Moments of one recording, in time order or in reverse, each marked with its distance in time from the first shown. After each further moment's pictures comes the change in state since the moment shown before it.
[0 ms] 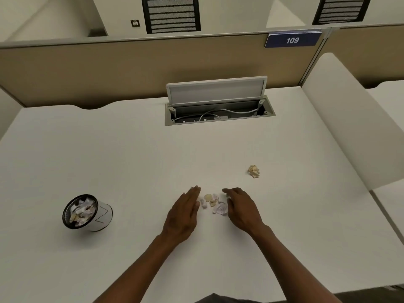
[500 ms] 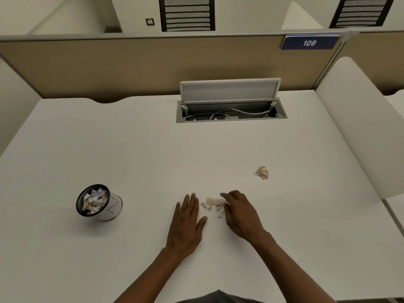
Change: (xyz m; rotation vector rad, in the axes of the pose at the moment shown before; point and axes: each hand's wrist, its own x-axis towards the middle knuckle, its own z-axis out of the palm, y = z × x) left_hand -0.043 -0.015 0.023 0.300 -0.053 -0.110; right_hand -0.013 -0.018 0.017 -0.105 -0.007 -0.132
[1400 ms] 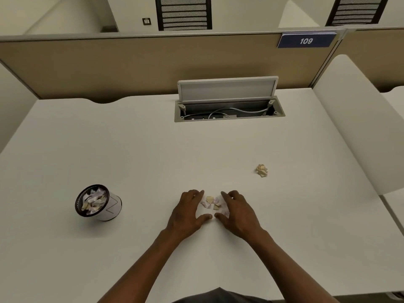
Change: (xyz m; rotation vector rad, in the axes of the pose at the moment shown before) left_hand 0.033 0.006 -0.037 -0.187 -0.093 0.010; right_hand -0.001 -0.007 0.000 -0.070 -0.143 0.087
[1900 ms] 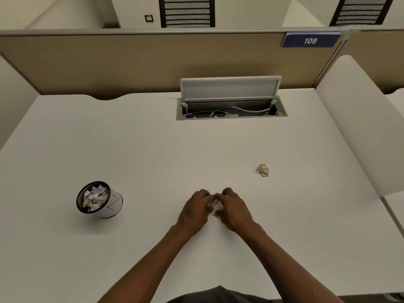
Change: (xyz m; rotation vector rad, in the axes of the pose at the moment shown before) left_hand 0.015 0.023 0.007 -0.136 0.000 0.047; right_hand 0.016 -0.016 0.005 0.034 0.029 -0.068
